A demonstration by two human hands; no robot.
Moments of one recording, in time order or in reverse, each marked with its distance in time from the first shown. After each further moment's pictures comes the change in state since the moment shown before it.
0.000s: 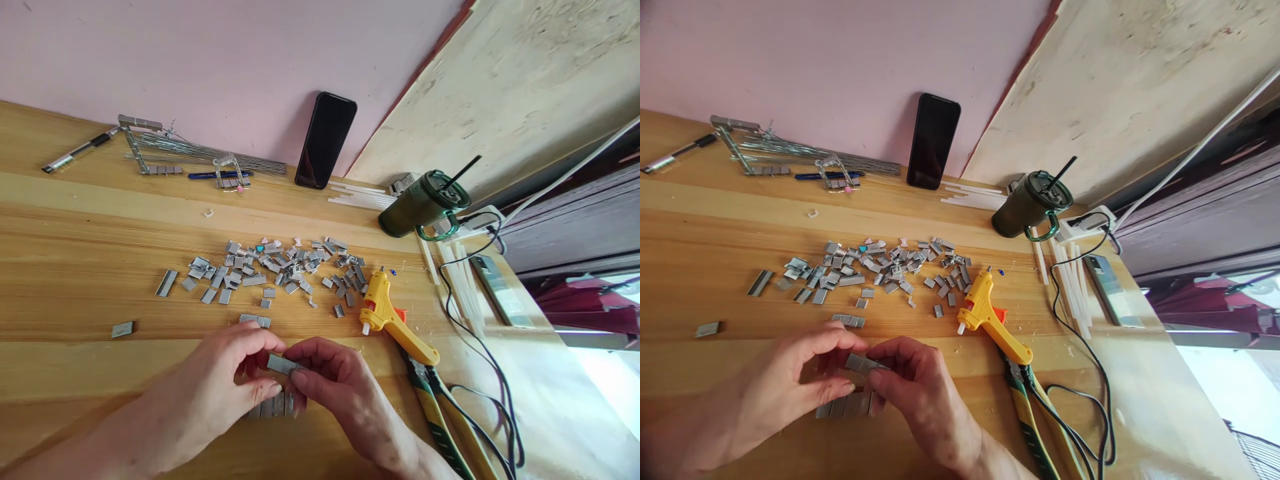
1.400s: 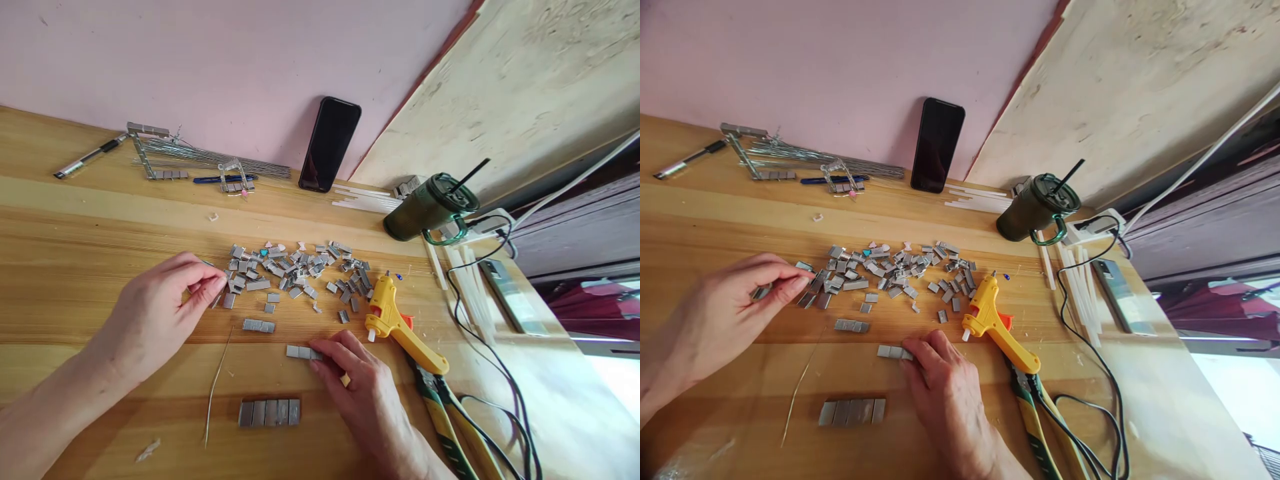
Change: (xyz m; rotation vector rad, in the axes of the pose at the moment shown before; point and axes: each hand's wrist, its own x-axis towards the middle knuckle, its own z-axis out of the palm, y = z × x) left_hand 0.013 -0.014 -0.066 0.508 0.654 0.295; right_hand -0.005 0.007 -0.026 -1.285 0.338 -0.407
